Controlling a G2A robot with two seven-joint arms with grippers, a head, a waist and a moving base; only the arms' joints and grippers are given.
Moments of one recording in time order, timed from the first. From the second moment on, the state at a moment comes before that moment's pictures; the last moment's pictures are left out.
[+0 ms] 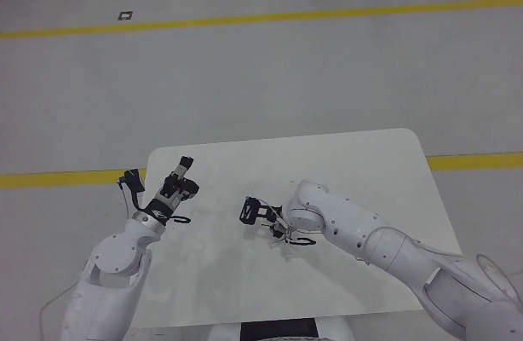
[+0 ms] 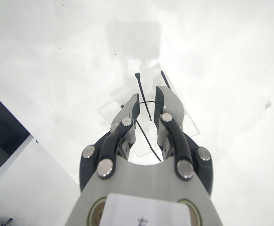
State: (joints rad) left arm 1.67 -1.13 -1.53 -1.81 -0.21 -0.03 -0.36; right arm -0.79 -1.28 0.40 -1.33 -0.88 -0.34 1.09
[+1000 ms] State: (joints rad) left arm 1.67 -1.13 -1.53 -1.81 -0.21 -0.03 -0.36; right arm -0.88 -1.22 0.61 -1.53 -0.82 -0.26 1.11
